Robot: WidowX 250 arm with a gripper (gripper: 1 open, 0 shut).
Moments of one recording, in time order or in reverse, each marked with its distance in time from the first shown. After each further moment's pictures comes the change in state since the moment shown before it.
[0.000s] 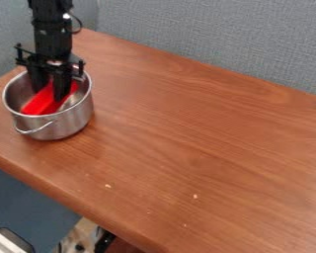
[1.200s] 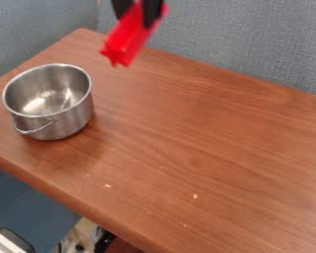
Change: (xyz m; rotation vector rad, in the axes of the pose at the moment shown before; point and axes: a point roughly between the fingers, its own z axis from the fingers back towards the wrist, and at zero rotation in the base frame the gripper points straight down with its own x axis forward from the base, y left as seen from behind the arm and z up) arm -0.029 -0.147 0.126 -0.082 -0.214 -0.188
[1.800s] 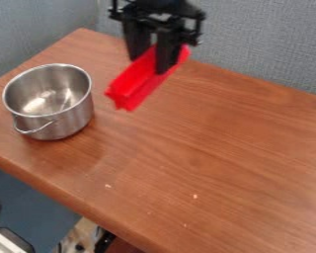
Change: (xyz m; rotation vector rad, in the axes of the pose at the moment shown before) arm -0.038 -0.005 -0.018 -0.011 0.093 -0.119
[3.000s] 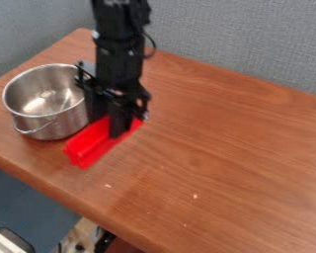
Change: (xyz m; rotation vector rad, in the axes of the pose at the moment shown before) arm -0.026 0.026 -0.088 0.012 0.186 -0.035
